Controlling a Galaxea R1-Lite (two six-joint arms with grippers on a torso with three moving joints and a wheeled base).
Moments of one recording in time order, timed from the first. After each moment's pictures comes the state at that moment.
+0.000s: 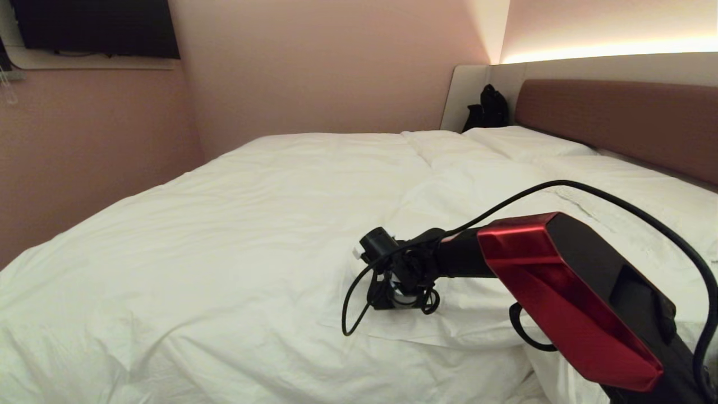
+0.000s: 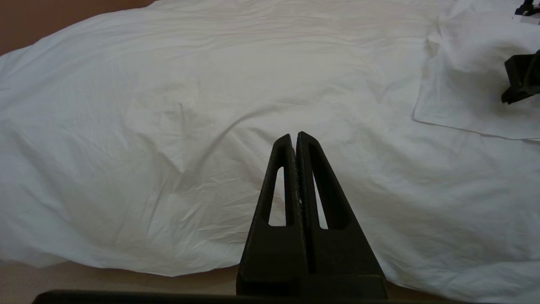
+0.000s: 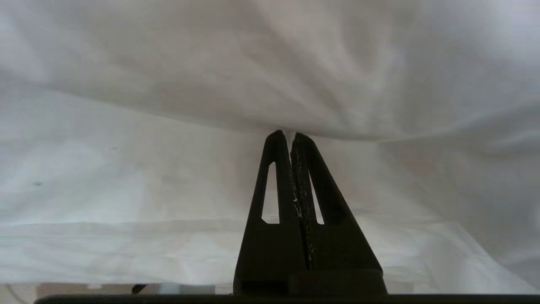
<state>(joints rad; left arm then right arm) 0.01 0.00 0.00 0.00 -0.02 -0.01 0.68 2.49 -1.93 0.55 -0.37 0.60</state>
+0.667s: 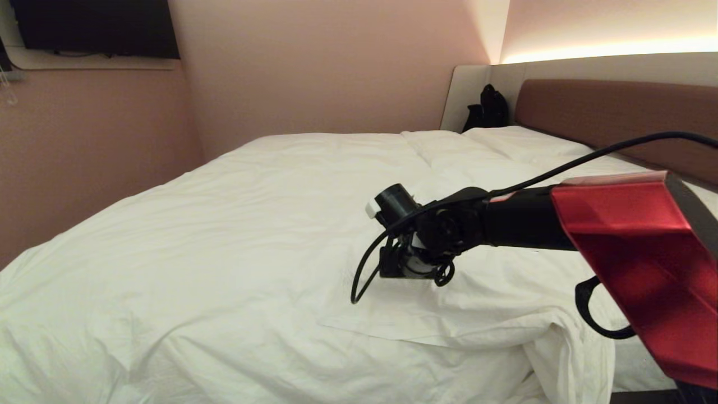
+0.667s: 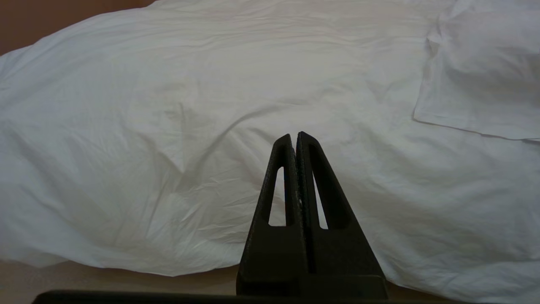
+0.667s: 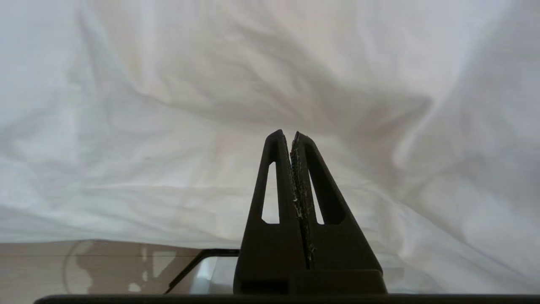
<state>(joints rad) 0.01 0.00 0.00 0.00 -0.02 -0.01 0.68 2.28 -1.88 0.56 -0.37 0.60</state>
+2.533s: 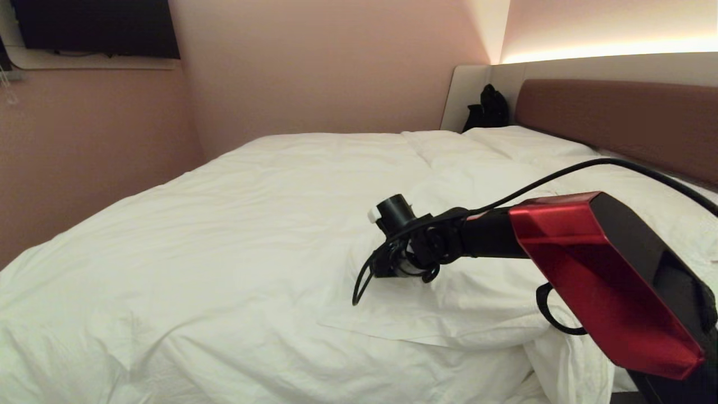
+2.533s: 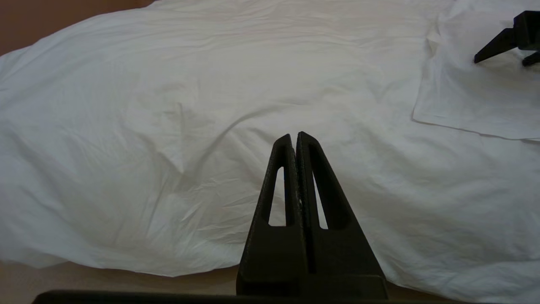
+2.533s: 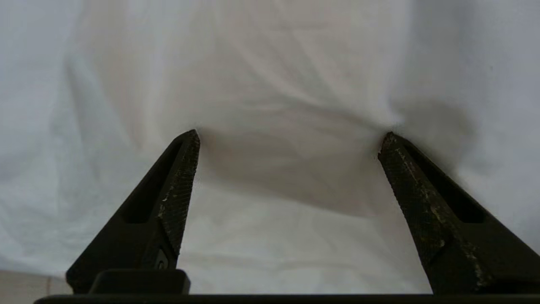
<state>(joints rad) 0.01 0.00 0.00 0.00 -0.02 -0.01 0.62 2.42 -1.92 0.36 -0.29 0.46</state>
